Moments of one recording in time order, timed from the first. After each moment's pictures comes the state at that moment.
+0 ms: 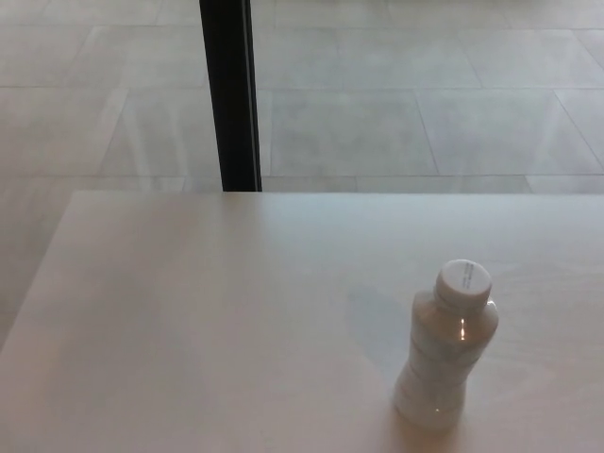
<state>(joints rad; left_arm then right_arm) 0.18 0.46 0.66 0.36 -0.30 -0.14 -0.22 0.08 -0.63 -0.75 0.47 0.29 -0.12 0.14</state>
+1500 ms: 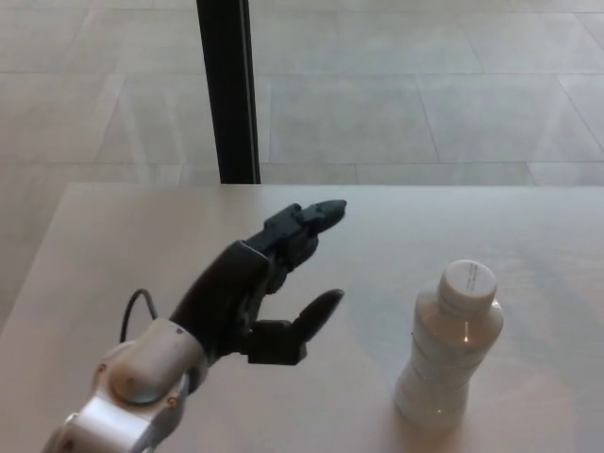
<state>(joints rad) -0.32 0.31 -0.31 -0.18 -0.16 0.36 -0.21 0.06 -0.43 -0.38 -0.23 0.33 0.13 0.15</state>
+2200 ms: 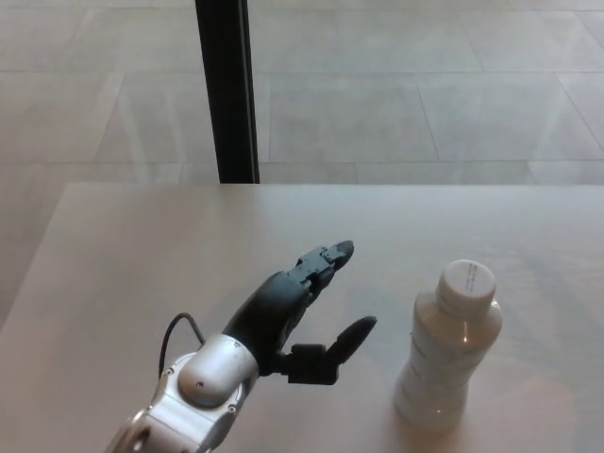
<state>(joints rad) -0.34 0.21 -0.37 -0.04 -0.01 0.51 -0.14 0.06 -0.39 -0.40 -0.23 0.33 0.16 0.14</state>
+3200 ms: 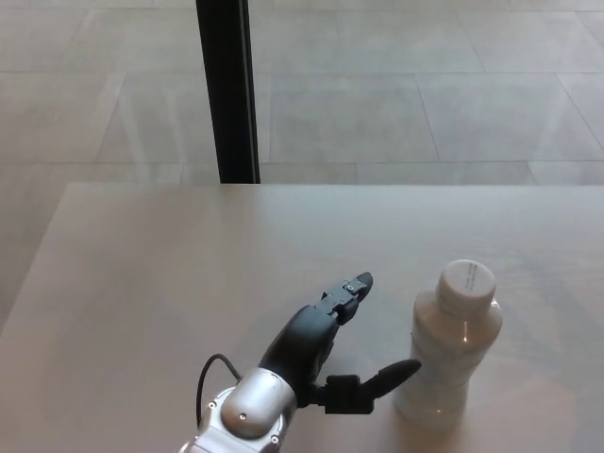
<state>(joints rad) -0.30 0.04 -0.39 0.05 0.05 0.48 -0.09 0.06 -0.36 -0.40 -0.23 0.30 0.16 0.11</state>
